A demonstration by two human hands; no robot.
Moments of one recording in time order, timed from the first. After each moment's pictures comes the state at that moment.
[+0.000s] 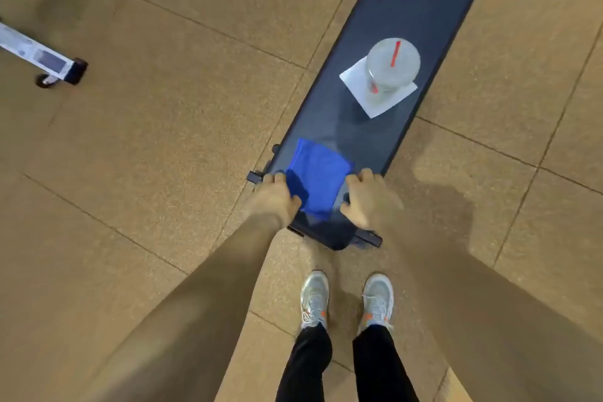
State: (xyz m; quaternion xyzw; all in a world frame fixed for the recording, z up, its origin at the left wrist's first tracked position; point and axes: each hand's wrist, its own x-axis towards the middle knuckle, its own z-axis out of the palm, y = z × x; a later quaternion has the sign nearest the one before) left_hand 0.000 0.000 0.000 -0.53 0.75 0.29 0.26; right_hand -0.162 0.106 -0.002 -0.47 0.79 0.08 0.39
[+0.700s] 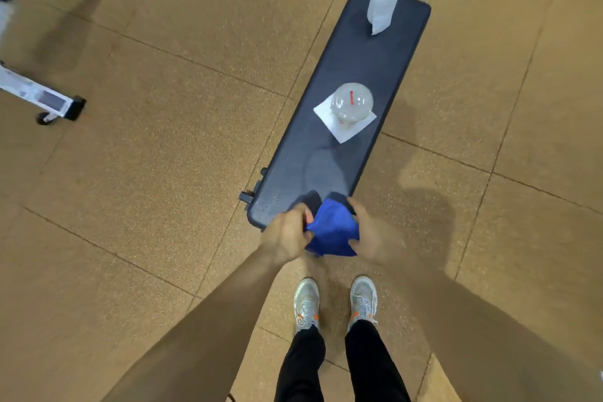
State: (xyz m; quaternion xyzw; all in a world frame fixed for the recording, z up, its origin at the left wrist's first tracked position) left_hand -0.026 0.050 0.103 -0.45 0.78 0.37 0.23; right_hand -0.177 0.175 0.083 -0.37 0.79 -0.03 0.48
